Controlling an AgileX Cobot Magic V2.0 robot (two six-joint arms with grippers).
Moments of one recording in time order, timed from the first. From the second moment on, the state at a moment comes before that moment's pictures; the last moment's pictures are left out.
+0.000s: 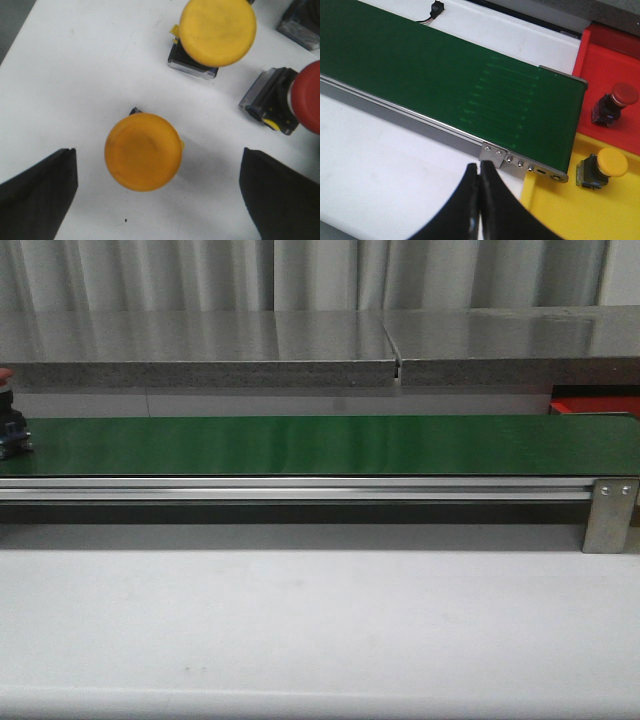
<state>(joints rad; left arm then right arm) 0.55 2.09 -1.68 -0.13 0.88 0.12 -0.05 0.87 -0.80 0.39 0.66 -0.53</state>
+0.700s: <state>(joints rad) 0.55 2.14 -1.68 -0.13 0.81 0.12 -0.05 0.87 -0.80 0.39 0.66 -0.53</state>
